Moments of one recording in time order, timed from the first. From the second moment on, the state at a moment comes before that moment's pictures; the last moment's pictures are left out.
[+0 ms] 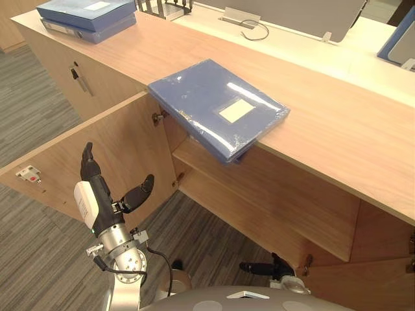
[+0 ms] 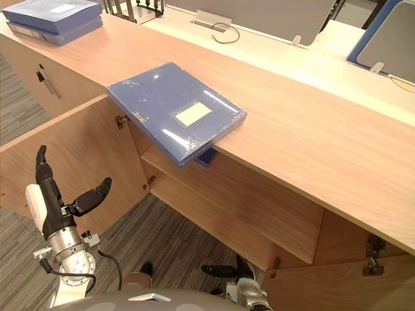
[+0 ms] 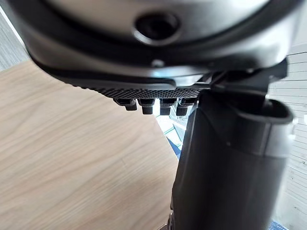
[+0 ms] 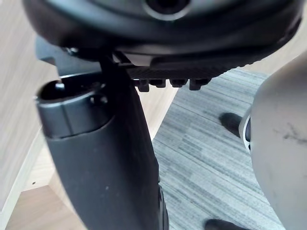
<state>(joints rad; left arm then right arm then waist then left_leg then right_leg) 0.40 0.02 0.08 -0.17 0.52 -0.21 0.64 -0.03 -0.07 0.03 1.23 0.14 -0.10 -0.11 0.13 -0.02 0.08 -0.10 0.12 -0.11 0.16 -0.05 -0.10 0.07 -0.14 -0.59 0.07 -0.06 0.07</state>
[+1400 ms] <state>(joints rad) 0.30 0.21 -0.28 -0.36 0.56 -0.28 0.45 -0.04 -0.08 0.03 1.26 0.13 -0.10 -0.07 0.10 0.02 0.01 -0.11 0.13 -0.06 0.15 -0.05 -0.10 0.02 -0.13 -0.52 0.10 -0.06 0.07</state>
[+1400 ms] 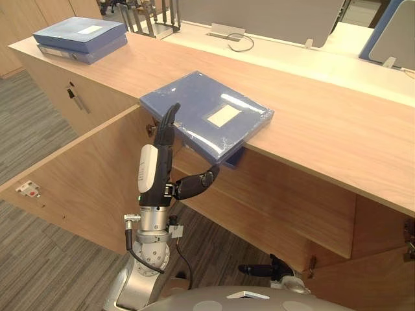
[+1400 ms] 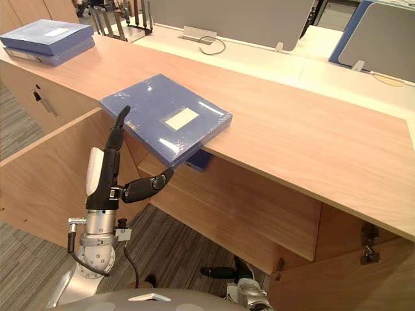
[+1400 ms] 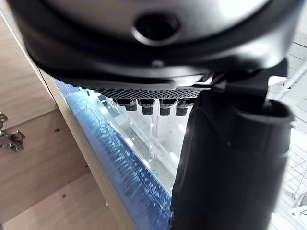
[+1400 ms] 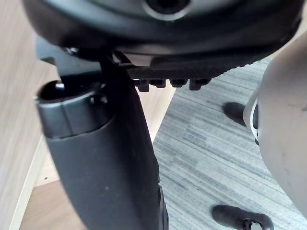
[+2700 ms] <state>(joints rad) -0.02 0.31 -0.17 -0.18 0.71 -0.28 0.57 -0.02 -0.07 0.05 1.14 0.17 -0.10 -0.05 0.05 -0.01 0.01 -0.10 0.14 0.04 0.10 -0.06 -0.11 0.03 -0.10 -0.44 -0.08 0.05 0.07</state>
